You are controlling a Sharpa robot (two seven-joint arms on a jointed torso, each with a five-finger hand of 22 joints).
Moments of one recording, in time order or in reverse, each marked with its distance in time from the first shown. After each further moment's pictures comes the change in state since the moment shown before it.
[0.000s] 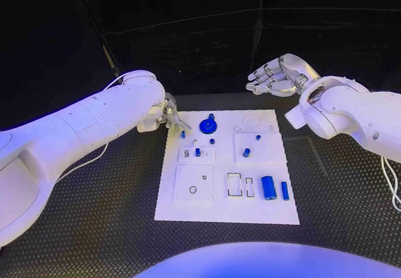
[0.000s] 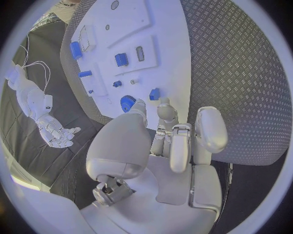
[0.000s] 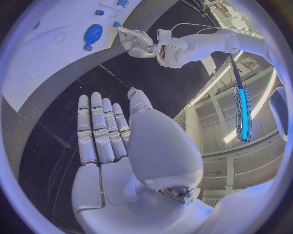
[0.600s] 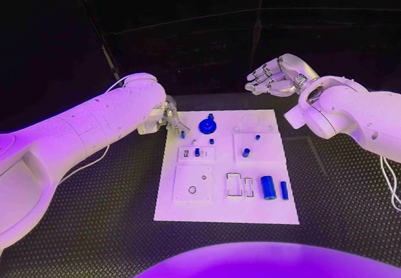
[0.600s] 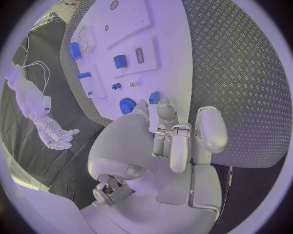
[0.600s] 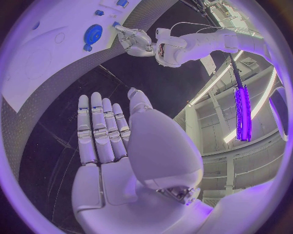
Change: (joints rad) left arm -0.010 0.012 0.000 -0.015 0.001 0.002 0.000; left_hand 0.039 0.030 -0.003 -0.003 0.004 0.002 -0.002 0.004 0.001 0.000 0.000 0.002 0.000 0.004 -0.004 0.000 0.000 0.000 0.003 -0.003 0.000 0.003; right arm 0.000 0.001 0.000 0.000 0.000 0.002 0.000; right_hand 0.000 0.000 0.003 0.003 0.000 0.000 0.000 -0.004 0.000 0.000 0.000 0.000 0.000 0.000 0.000 0.000 -0.002 0.000 0.000 0.000 0.000 -0.001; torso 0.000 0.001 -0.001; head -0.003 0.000
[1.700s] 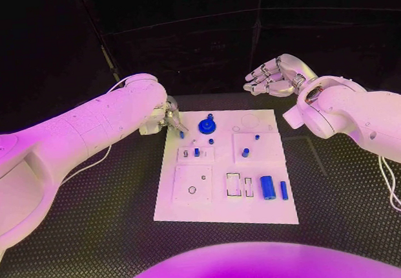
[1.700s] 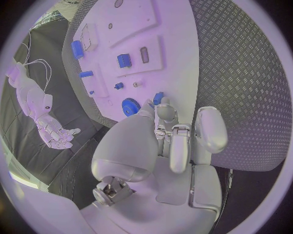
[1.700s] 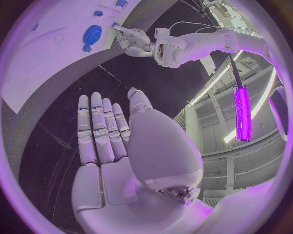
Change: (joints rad) left arm -0.002 0.011 0.000 -0.010 0.022 -0.001 0.003; left_hand 0.175 0.065 0.085 -0.077 -0.004 0.007 -0.007 0.003 0.000 0.009 -0.009 0.000 -0.009 -0.004 -0.004 0.000 0.000 0.000 0.002 -0.002 0.000 0.008; right arm 0.000 0.004 0.000 -0.001 0.000 0.004 0.000; right_hand 0.000 0.000 0.000 0.000 0.000 0.000 0.000 0.000 0.000 0.000 0.000 0.000 0.000 0.000 0.000 0.000 0.000 0.000 0.000 0.000 0.000 0.000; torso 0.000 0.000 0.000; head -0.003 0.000
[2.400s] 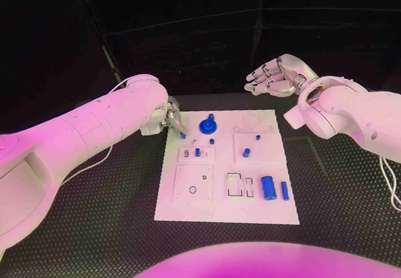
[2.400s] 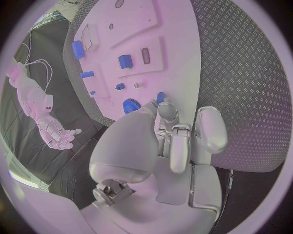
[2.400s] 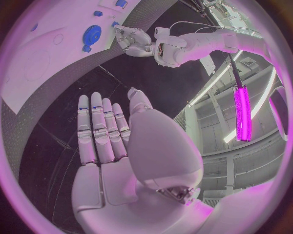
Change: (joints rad) left arm -0.004 -0.007 0.000 0.016 0.004 -0.007 0.004; left_hand 0.033 -0.091 0.242 -0.001 0.003 -0.015 0.004 0.024 0.026 0.009 0.001 -0.026 -0.022 0.004 -0.004 0.000 0.000 0.000 0.001 -0.001 0.000 0.018; right arm 0.000 0.000 0.000 0.000 0.000 0.001 0.000; right_hand 0.000 0.000 0.000 0.000 0.000 0.000 0.000 0.000 0.000 0.000 0.000 0.000 0.000 0.000 0.000 0.000 -0.001 0.000 0.000 0.000 -0.004 -0.001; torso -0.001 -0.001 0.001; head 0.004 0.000
